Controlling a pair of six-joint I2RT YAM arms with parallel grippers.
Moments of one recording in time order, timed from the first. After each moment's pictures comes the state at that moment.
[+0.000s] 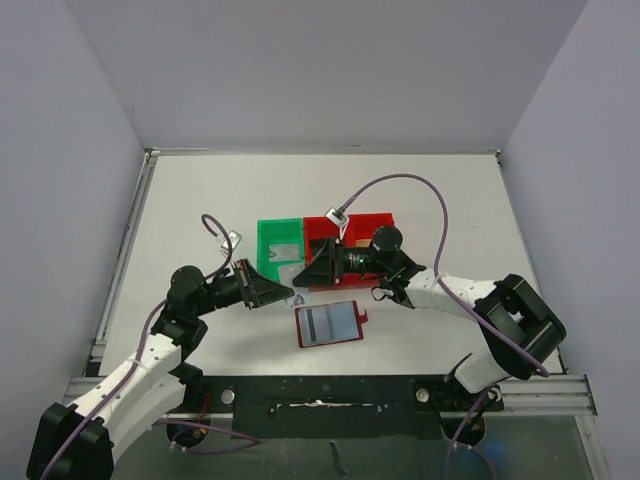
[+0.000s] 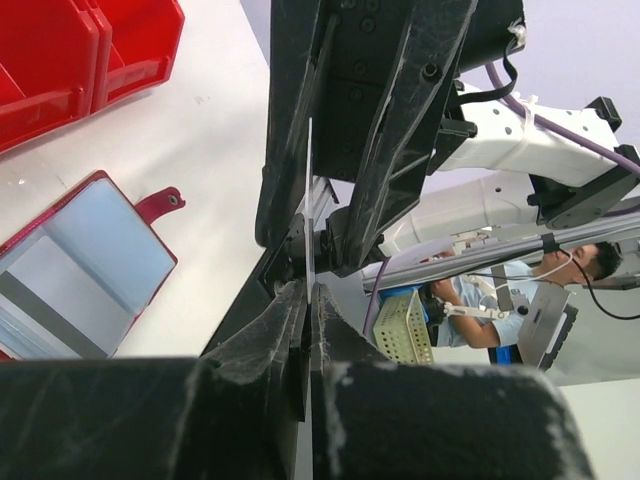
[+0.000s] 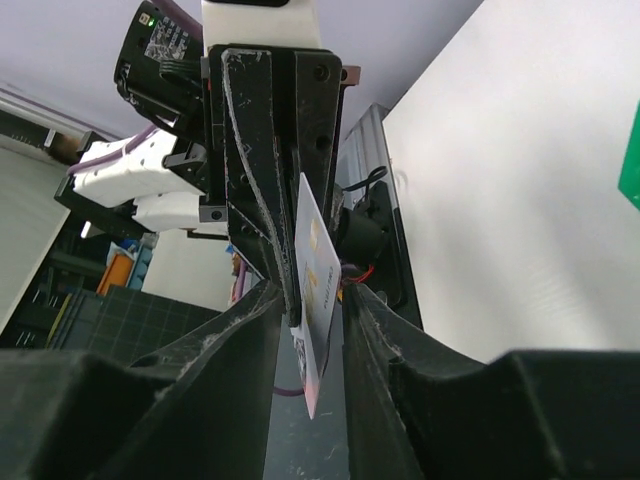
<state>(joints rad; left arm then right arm) -0.42 0.79 0.29 0.48 0.76 -1.14 0.69 1.50 0.70 0.81 -0.88 1.01</state>
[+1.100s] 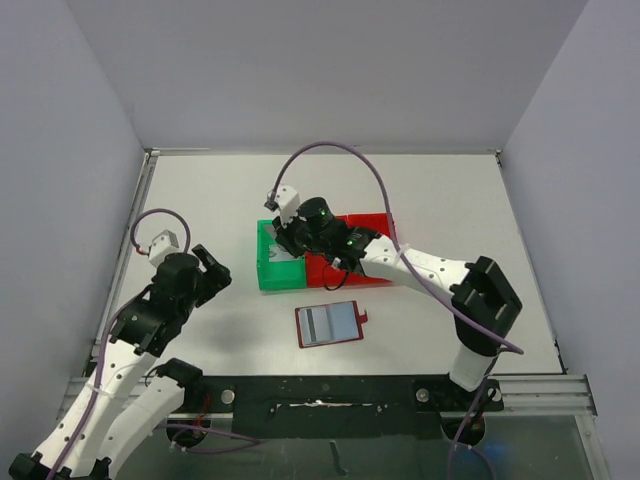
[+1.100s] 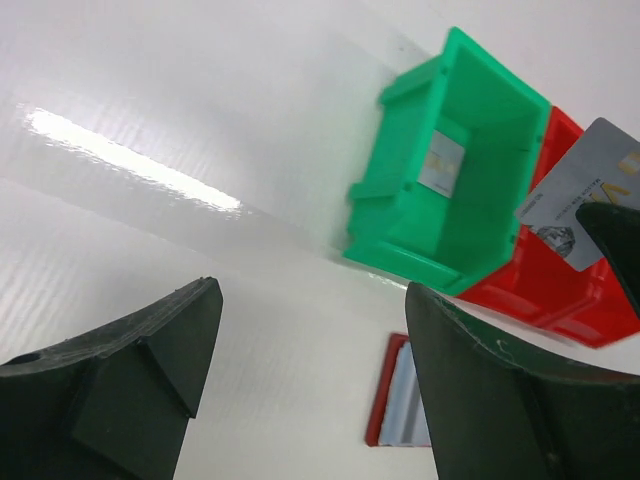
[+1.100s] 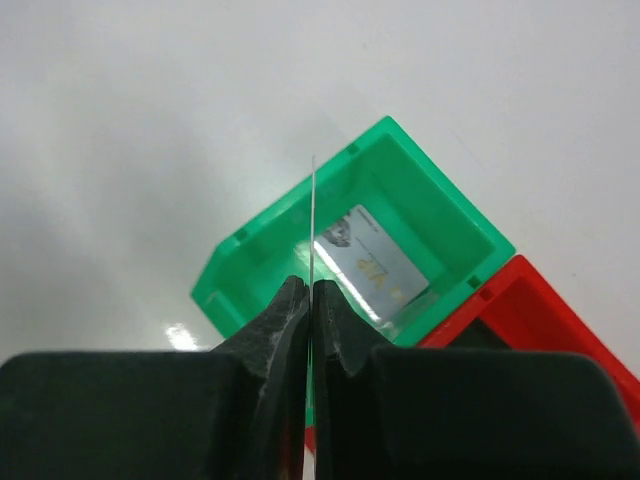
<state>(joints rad) -0.42 0.64 0.72 -0.74 -0.32 -0.90 0.88 1.67 1.28 -0.02 -0.08 0.04</state>
